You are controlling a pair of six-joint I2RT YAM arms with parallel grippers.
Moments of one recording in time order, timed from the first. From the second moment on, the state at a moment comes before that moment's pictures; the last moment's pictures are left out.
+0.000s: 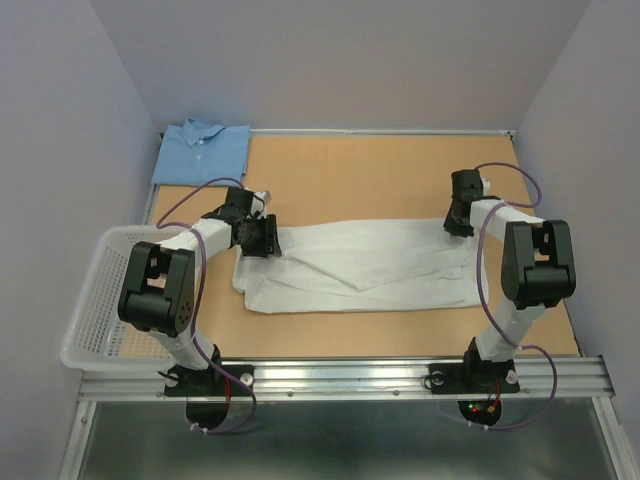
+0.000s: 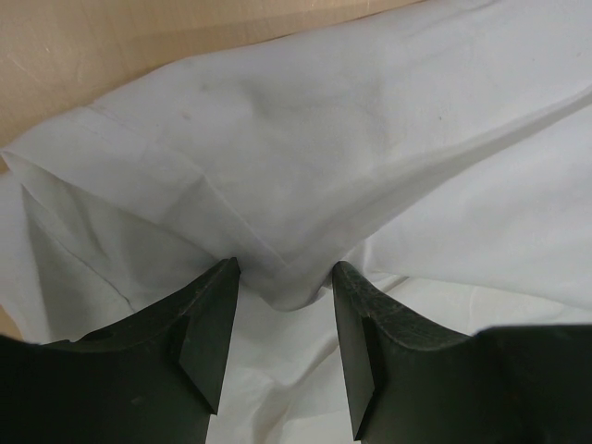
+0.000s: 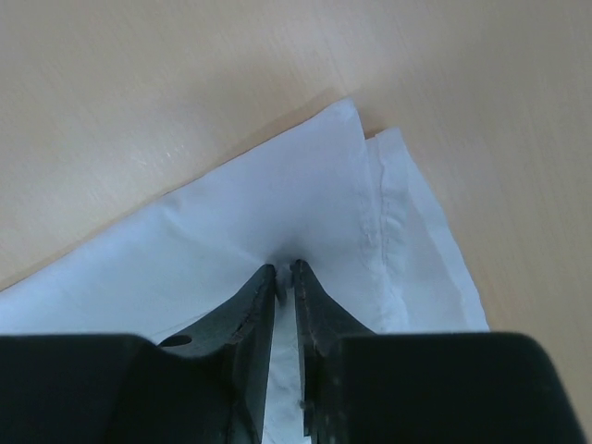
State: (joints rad) left arm -0.23 1.63 0.91 -0.33 0.27 -0.25; right arm 0.02 1.79 1.08 -0.34 0.32 0.38
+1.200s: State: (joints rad) left arm -0.23 1.61 0.91 -0.34 0.27 -0.25; right arm 0.02 1.73 1.15 -0.43 0.32 0.41
